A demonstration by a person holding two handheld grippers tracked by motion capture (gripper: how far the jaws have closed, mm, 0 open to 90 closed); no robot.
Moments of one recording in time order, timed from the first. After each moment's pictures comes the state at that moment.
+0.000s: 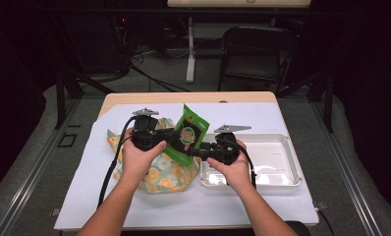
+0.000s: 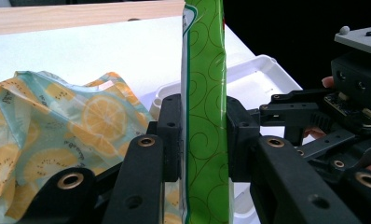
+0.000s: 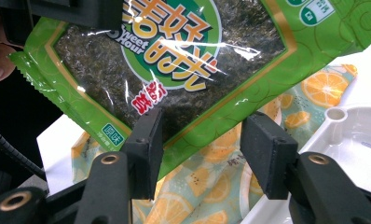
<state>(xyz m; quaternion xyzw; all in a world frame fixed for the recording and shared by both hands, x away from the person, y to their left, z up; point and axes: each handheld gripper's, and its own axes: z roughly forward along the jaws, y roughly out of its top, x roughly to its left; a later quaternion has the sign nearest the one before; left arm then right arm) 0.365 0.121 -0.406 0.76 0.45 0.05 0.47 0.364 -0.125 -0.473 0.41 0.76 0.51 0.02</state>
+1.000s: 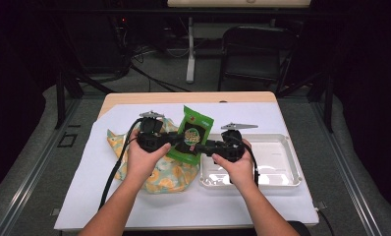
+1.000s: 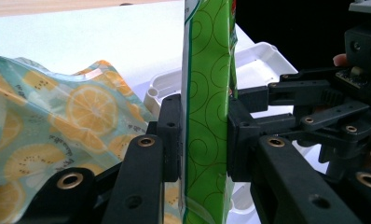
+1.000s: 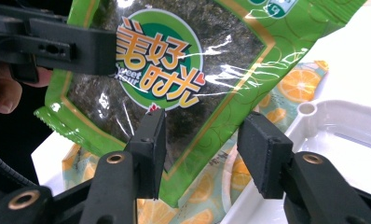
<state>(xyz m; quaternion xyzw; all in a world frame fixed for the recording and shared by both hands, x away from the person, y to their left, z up) 0.370 0.112 -0.419 0.77 0.45 0.03 0.45 0.369 -0.139 -0.473 0.44 0.73 0.52 0.02</state>
